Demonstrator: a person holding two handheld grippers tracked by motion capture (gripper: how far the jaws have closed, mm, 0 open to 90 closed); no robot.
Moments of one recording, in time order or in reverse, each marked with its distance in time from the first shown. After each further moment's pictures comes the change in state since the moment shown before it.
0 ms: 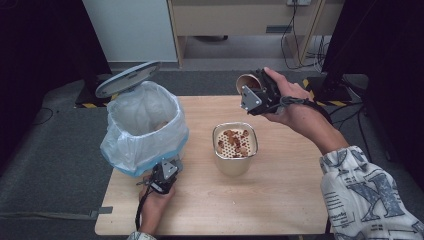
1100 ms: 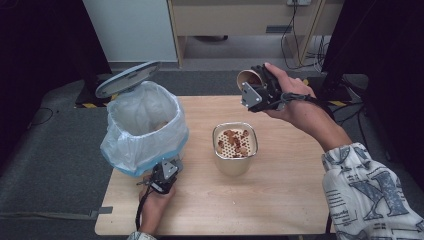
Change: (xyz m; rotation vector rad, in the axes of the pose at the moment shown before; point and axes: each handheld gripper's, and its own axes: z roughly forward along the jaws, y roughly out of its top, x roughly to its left) left arm 0.000 0.000 0.000 -0.003 0.002 0.001; right arm -0.011 0.003 -0.004 0.002 -0.024 -0.031
